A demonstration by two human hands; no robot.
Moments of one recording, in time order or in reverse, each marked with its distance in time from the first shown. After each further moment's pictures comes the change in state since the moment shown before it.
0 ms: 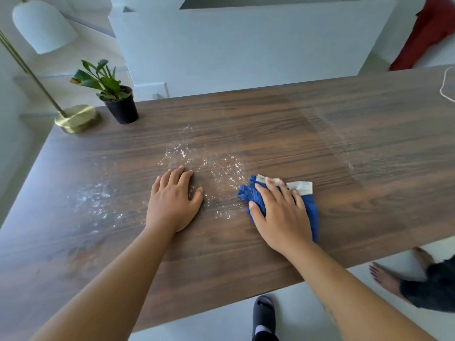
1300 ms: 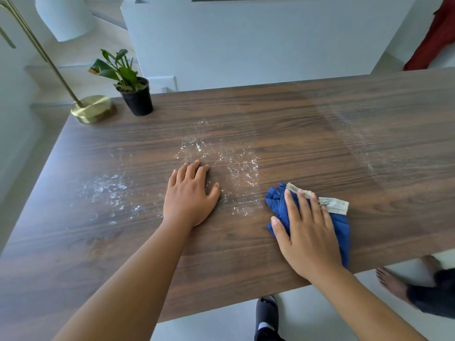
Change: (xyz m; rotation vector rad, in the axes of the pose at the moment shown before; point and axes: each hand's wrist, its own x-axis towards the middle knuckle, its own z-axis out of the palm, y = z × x) left_hand -0.002 -0.001 -0.001 -0.019 -0.003 -0.002; right_hand -0.041 -0.002 -0.010 -0.066 -0.038 0.030
